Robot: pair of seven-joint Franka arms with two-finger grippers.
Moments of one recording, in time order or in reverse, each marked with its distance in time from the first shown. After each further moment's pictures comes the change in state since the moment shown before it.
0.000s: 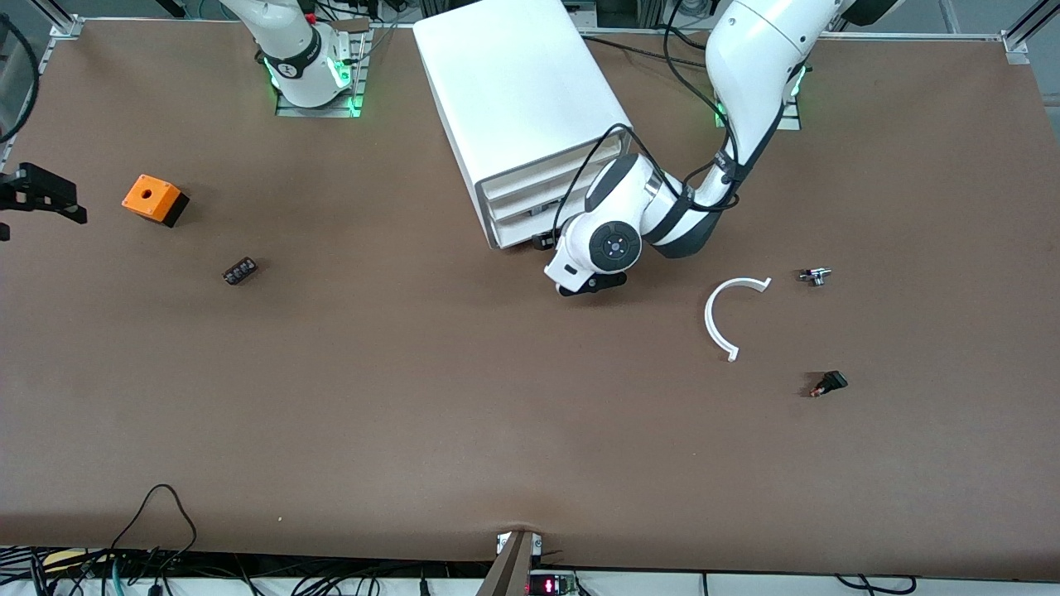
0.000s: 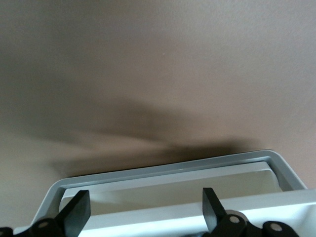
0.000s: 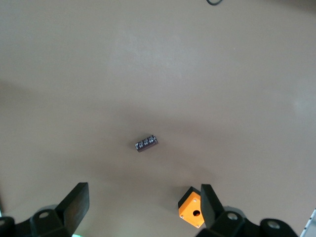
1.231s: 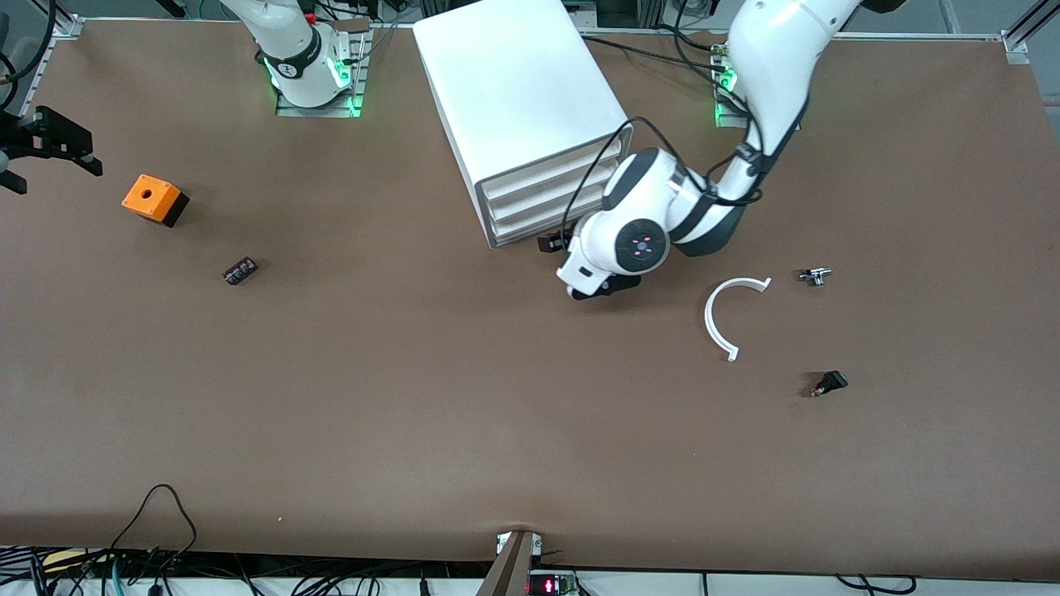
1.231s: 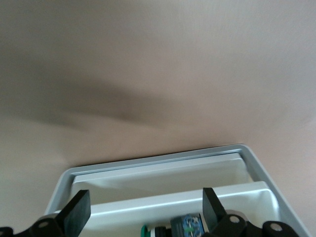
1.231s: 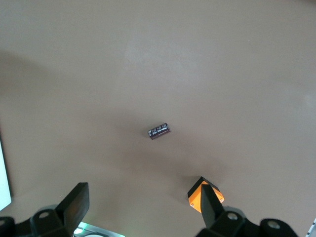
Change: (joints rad) left arm 0.087 -0.079 -0.022 0.020 -0.012 -0.054 0.009; right arm 0.002 -0.200 0.039 -0.215 0.001 0.036 -0.001
